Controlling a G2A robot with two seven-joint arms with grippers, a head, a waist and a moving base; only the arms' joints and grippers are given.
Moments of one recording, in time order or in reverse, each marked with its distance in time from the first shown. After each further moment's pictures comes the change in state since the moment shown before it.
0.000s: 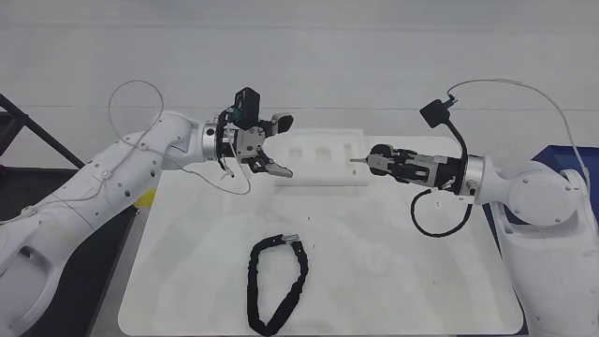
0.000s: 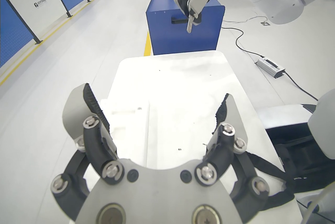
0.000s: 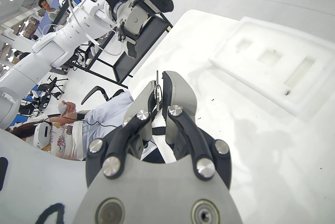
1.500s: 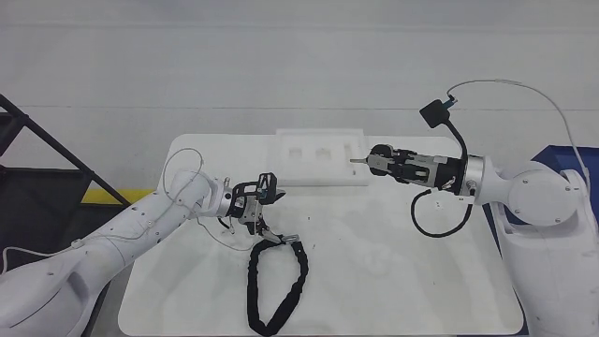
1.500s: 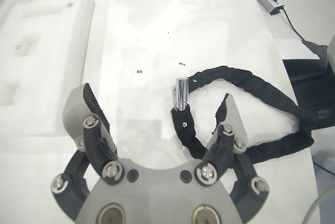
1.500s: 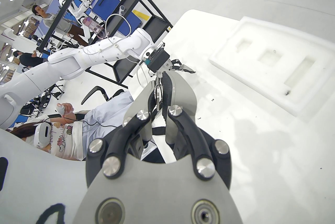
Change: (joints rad) left arm 0.243 -0.092 0.006 0.158 0.385 0.027 -0.040; right arm 0.000 0.000 0.000 0.000 0.000 0.000 0.000
